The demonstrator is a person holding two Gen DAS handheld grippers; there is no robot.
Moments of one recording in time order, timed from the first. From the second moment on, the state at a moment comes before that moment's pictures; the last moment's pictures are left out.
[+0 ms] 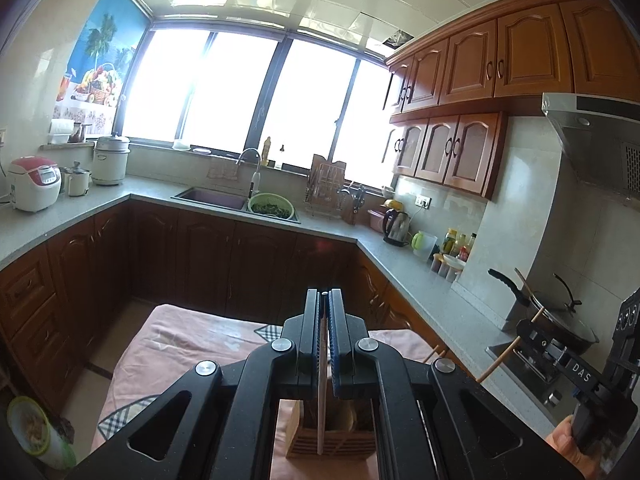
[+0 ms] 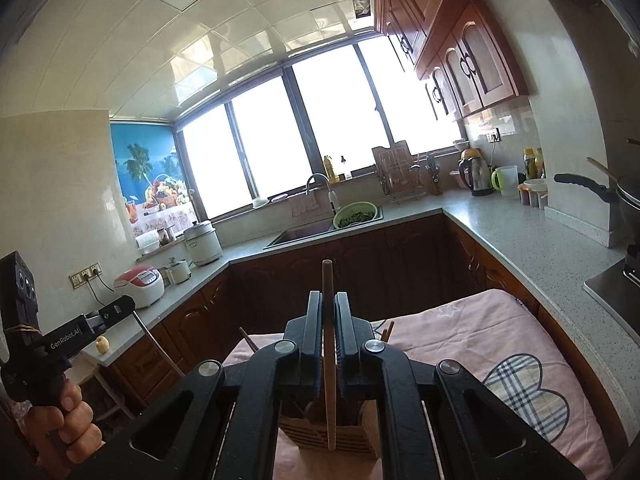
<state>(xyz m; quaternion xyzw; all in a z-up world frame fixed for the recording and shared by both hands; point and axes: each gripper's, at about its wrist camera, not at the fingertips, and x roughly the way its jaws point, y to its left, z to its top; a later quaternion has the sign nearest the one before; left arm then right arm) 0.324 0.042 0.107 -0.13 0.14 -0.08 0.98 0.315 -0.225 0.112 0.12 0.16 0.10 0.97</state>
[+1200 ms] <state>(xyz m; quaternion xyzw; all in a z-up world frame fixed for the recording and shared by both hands) 0.468 0.030 0.005 -0.17 0.25 -0.04 0.95 0.393 -0.227 0.009 0.16 0.25 0.07 0.95</state>
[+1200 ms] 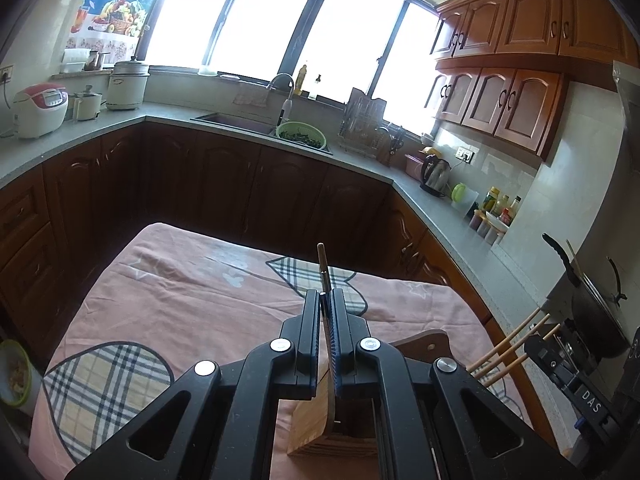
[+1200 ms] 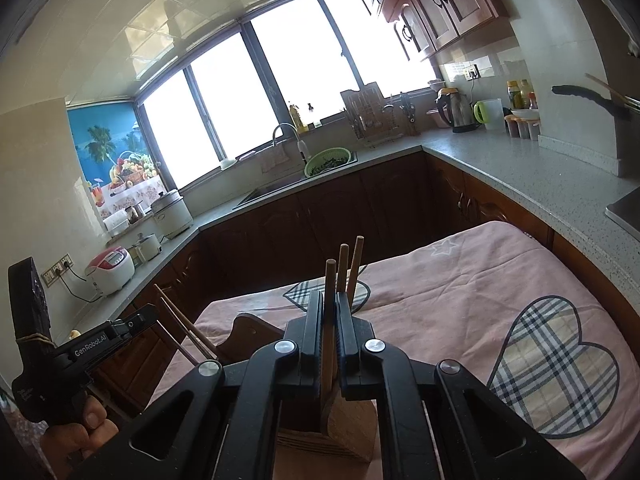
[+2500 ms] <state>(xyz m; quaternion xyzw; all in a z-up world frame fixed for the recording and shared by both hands) 0.303 0.049 0.007 -0.17 0.30 -0.04 0.94 0.273 -0.256 0.024 0.18 0.23 0.07 0.95</state>
